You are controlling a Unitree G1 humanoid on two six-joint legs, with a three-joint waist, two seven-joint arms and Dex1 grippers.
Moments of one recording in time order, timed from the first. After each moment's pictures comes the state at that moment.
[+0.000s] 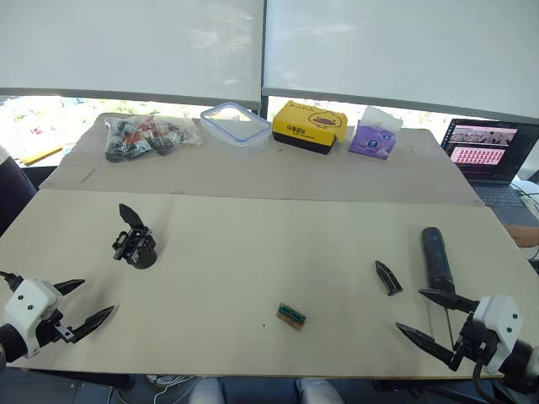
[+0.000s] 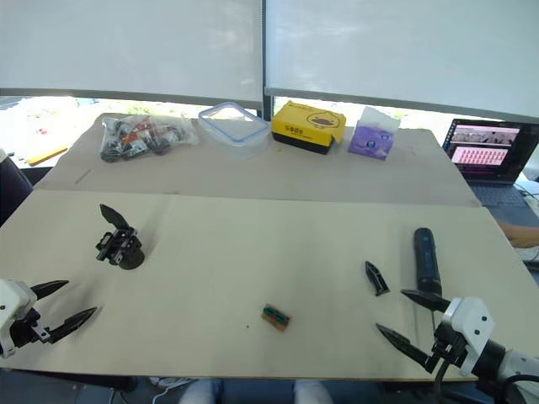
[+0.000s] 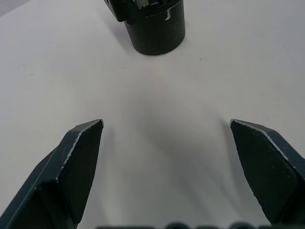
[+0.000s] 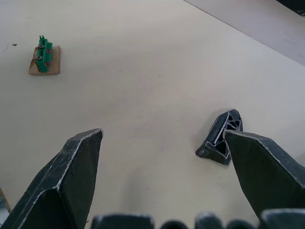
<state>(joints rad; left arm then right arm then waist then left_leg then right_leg) 0.33 0.82 0.57 0.12 -0.32 -0.06 -1.01 0.48 -0.68 -0.46 -0.31 0.46 -0.02 1.03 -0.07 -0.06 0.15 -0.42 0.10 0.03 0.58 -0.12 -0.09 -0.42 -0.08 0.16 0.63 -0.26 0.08</state>
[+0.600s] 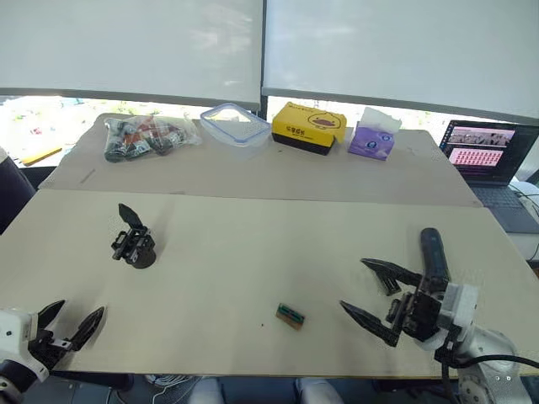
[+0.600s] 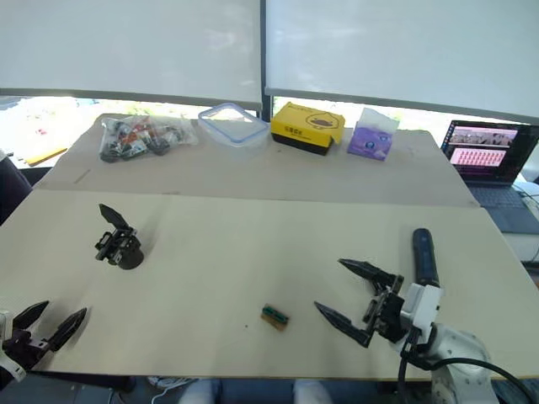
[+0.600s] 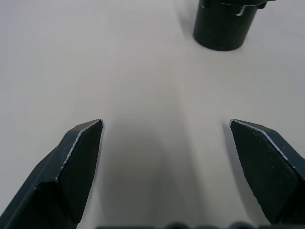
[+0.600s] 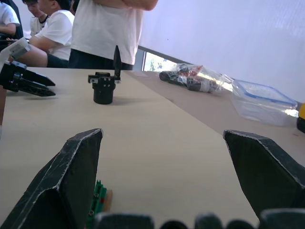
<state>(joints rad) 0.39 0.54 0.65 0.01 -0.47 0.07 -0.78 0.24 -0.44 -0.18 -0.39 0.52 -0.19 1.05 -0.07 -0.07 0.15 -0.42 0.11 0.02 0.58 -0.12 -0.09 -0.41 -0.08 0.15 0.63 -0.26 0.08</state>
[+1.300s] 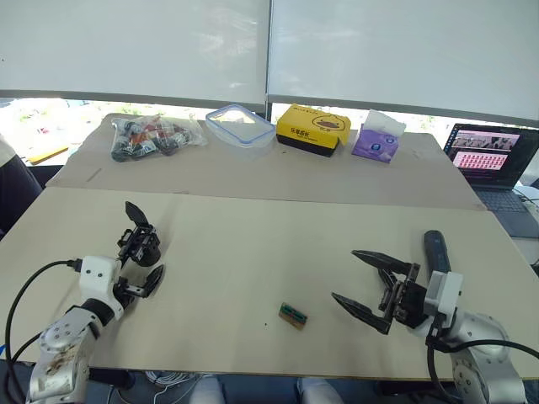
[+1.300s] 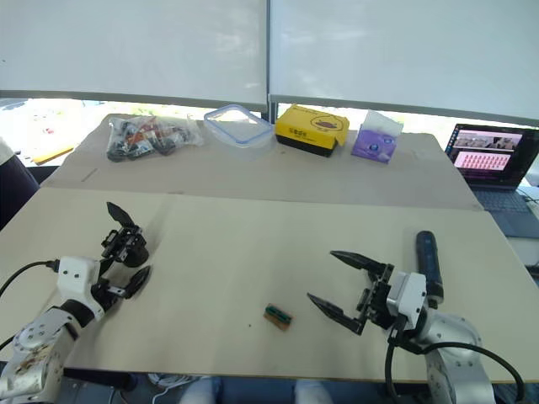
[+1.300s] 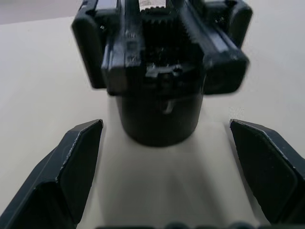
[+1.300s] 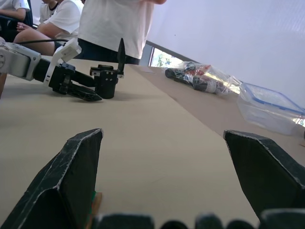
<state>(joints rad) 0.04 0.51 0.35 0.02 -0.30 0.17 -0.54 0.13 -0.50 -0.14 -0.34 0.49 -0.18 1.02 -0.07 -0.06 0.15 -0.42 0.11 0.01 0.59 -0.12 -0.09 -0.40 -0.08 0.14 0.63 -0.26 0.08</state>
